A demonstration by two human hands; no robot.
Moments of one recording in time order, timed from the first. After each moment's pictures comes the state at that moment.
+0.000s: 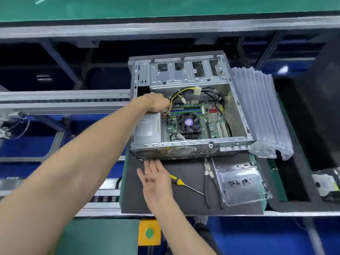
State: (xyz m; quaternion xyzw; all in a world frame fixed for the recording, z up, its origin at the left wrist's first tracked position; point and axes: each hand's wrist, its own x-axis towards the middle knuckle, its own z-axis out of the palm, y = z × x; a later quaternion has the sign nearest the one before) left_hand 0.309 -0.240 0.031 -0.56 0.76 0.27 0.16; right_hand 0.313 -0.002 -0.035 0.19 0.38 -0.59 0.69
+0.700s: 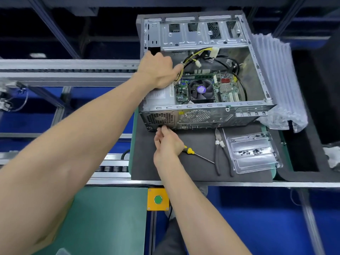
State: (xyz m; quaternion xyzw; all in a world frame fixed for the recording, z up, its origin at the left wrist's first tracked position) left_hand 0.341 -0.210 0.010 -0.50 0.87 -0.01 0.02; right_hand 0.337 -0.020 -0.056 0.20 0.55 -0.59 0.55
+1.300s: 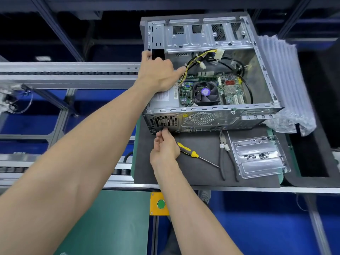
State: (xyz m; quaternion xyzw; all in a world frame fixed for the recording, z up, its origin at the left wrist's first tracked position) left_hand 0.348 -0.209 0.000 -0.54 0.84 -0.01 0.00; right_hand 0.351 -0.026 -0.063 0.27 0.50 -0.60 0.57
